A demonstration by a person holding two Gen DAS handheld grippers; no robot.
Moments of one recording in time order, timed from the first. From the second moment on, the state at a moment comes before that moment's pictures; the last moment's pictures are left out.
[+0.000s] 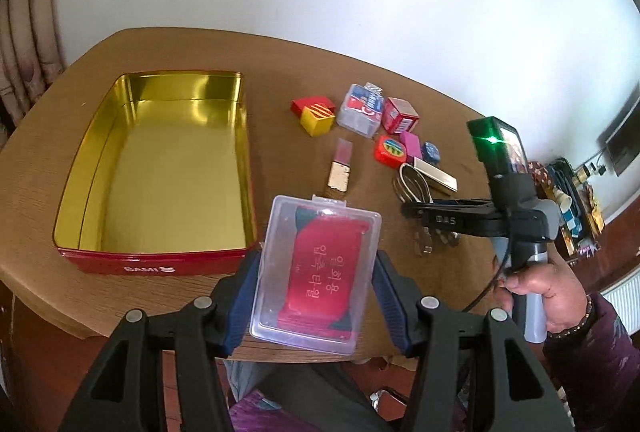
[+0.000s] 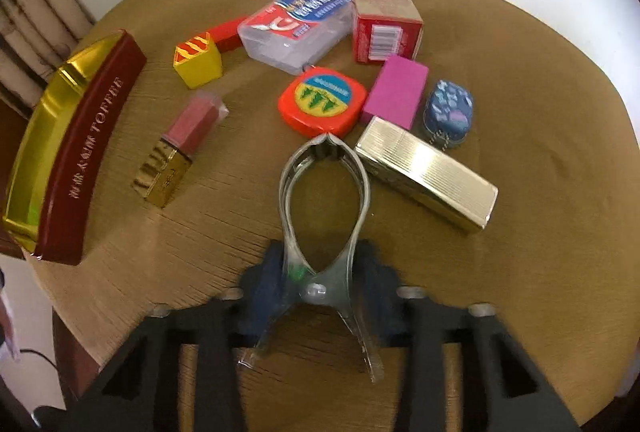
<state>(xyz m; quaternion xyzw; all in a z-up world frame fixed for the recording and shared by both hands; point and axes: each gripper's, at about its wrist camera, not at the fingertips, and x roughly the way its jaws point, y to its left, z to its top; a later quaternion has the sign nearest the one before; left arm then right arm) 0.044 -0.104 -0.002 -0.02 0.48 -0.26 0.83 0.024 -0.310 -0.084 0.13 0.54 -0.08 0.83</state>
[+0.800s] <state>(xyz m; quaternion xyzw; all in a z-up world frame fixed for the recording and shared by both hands) 0.234 -0.060 -0.036 0.05 0.53 -0.11 0.84 0.014 -0.267 0.016 0.19 0.46 0.06 0.87</state>
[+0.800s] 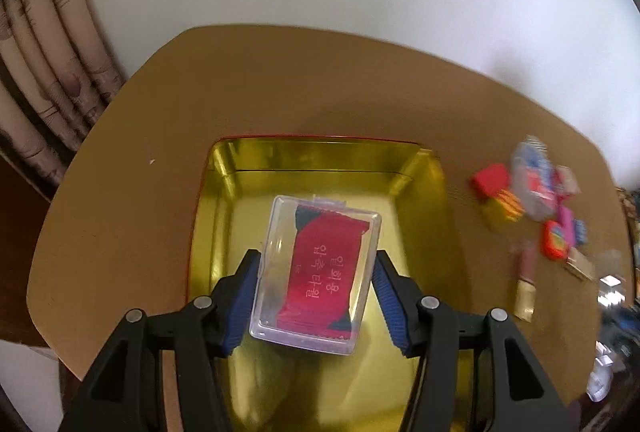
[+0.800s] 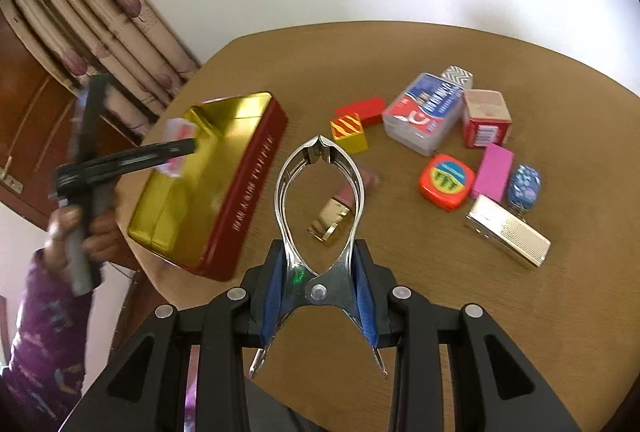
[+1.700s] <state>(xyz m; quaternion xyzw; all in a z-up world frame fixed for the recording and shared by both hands) 0.189 0.043 0.006 -0.06 0.42 -0.04 0.91 0.101 -0.197 0.046 0.21 0.48 0.13 0.84</state>
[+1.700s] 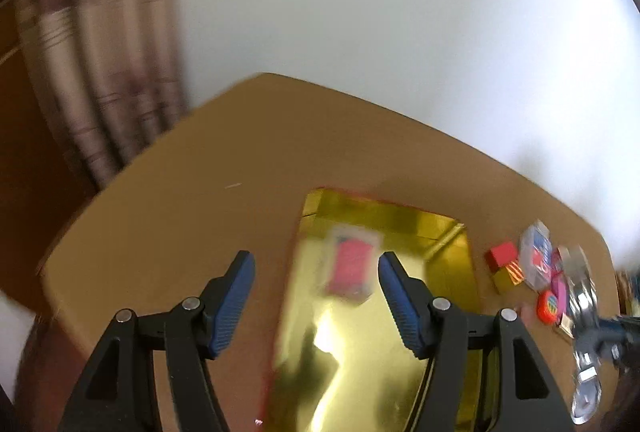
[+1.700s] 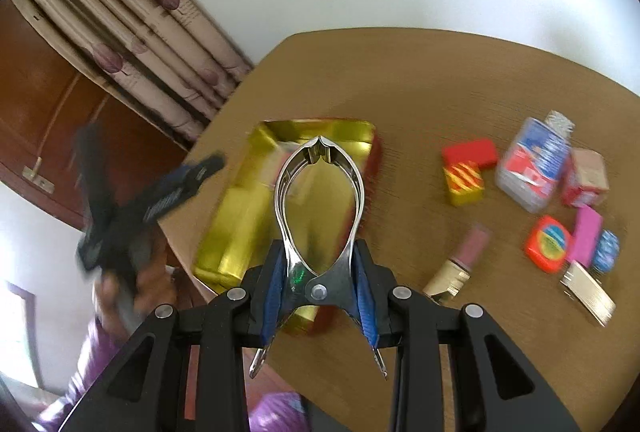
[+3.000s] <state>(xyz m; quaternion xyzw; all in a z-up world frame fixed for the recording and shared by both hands) 0.099 0.075 -0.032 -0.07 0.48 0.05 0.88 0.209 -0.119 -0.020 0.17 0.49 0.04 0.85</state>
